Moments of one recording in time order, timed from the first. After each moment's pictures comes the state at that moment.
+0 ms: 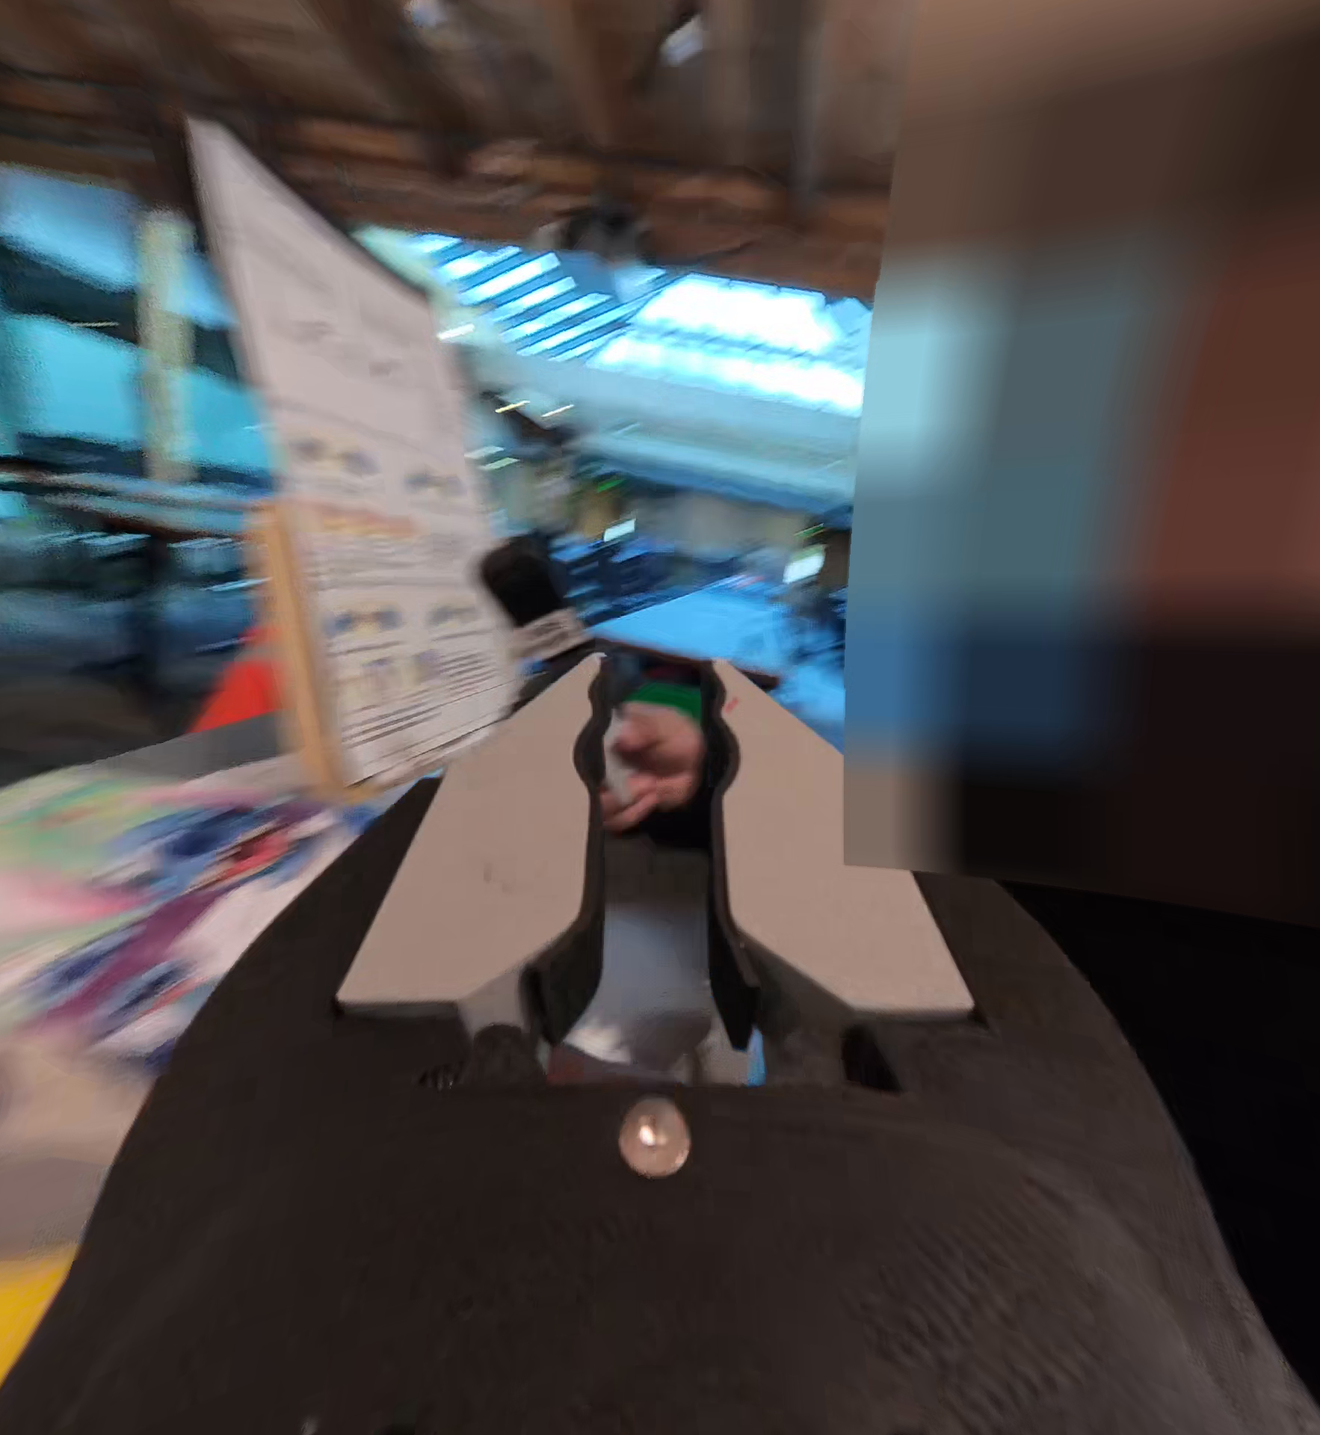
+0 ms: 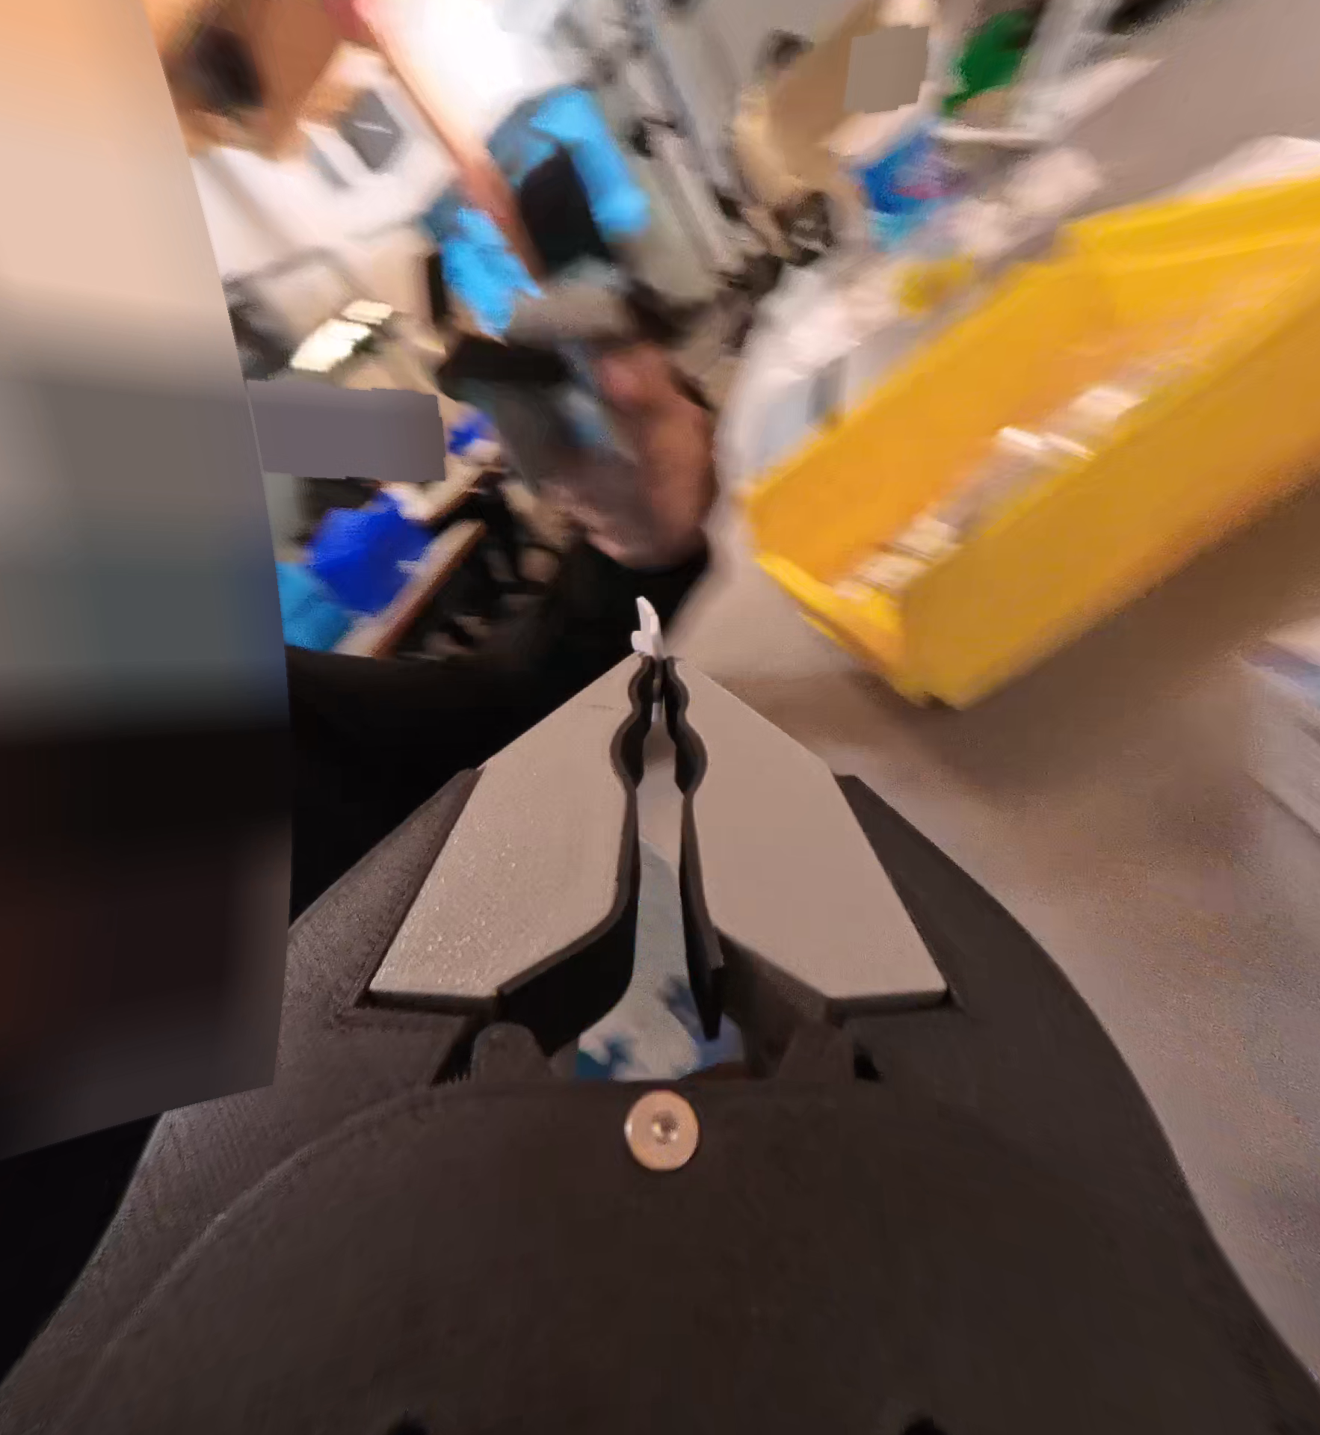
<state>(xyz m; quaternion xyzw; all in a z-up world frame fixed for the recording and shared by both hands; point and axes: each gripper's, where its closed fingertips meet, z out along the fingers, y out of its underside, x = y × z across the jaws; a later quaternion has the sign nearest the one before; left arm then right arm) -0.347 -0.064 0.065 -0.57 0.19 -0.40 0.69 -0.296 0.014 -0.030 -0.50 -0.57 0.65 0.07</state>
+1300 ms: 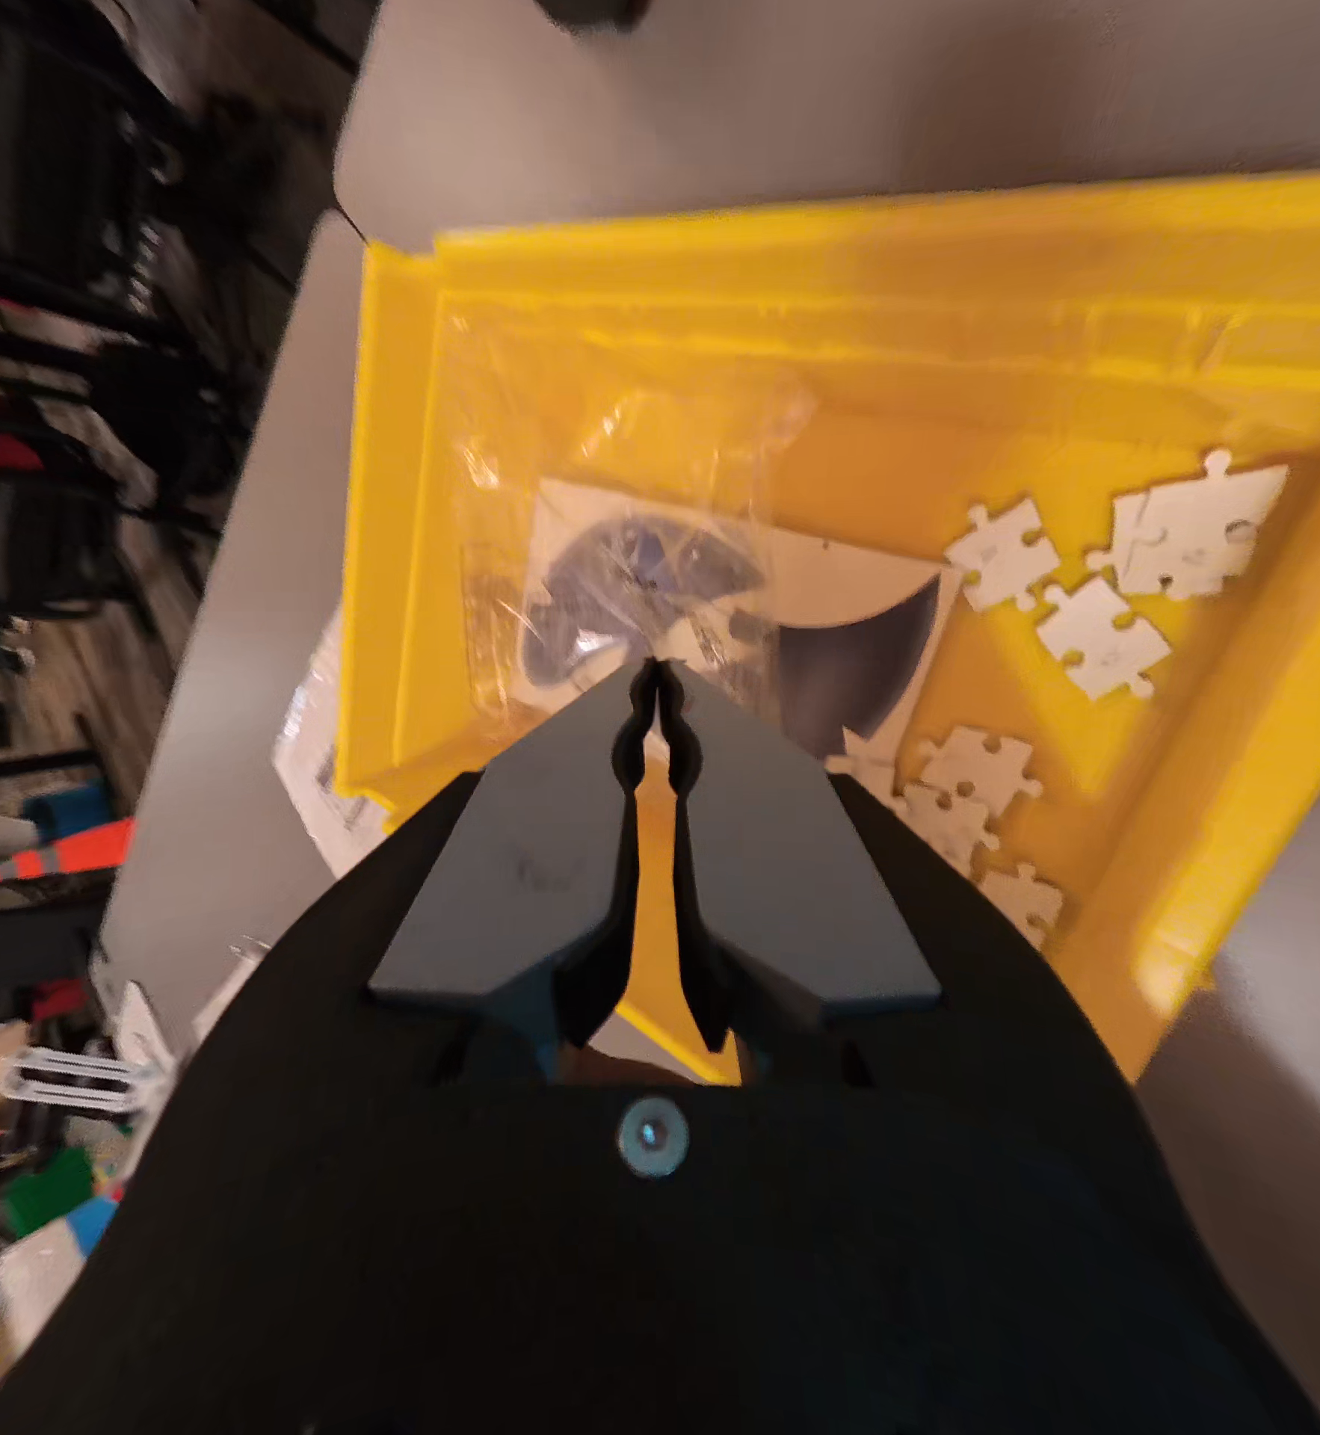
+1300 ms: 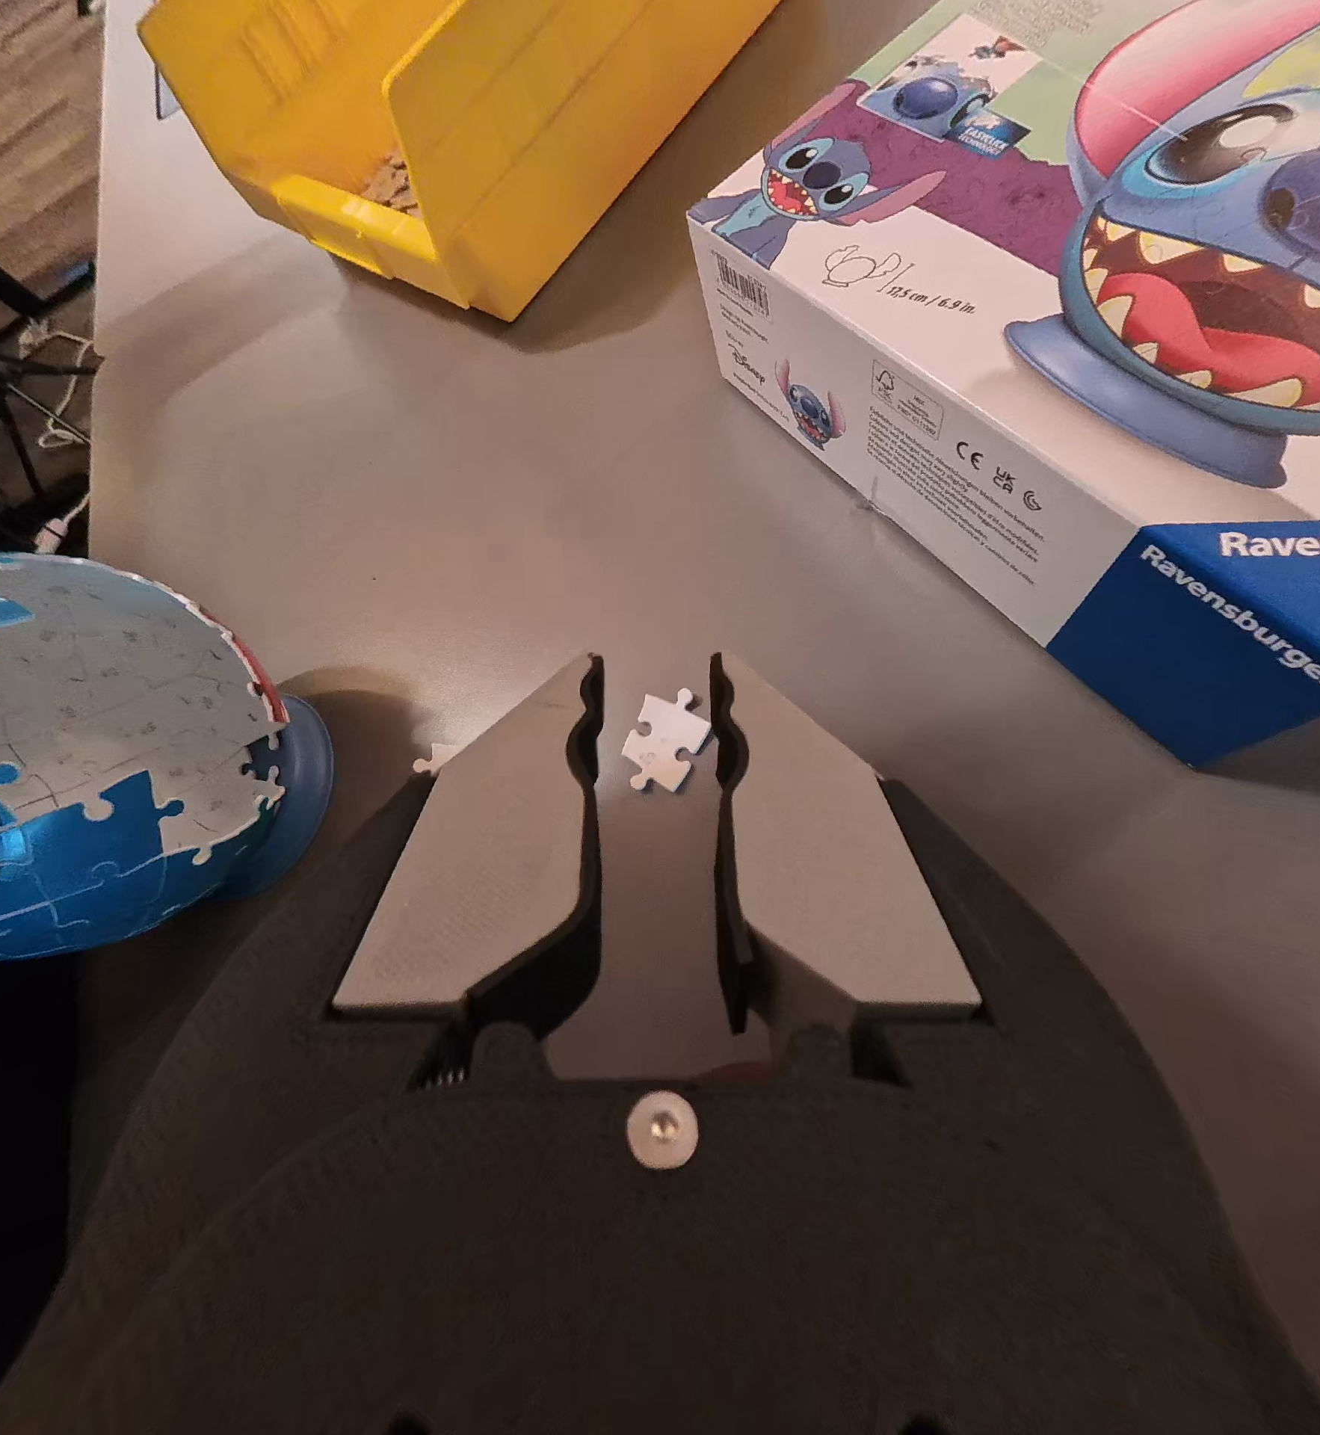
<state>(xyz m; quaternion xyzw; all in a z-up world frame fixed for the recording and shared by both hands) -0.603 -0.030 -0.106 -0.92 0.19 0.25 0.23 -0.254 0.099 -0.145 -0.63 -0.63 0.40 0.19</state>
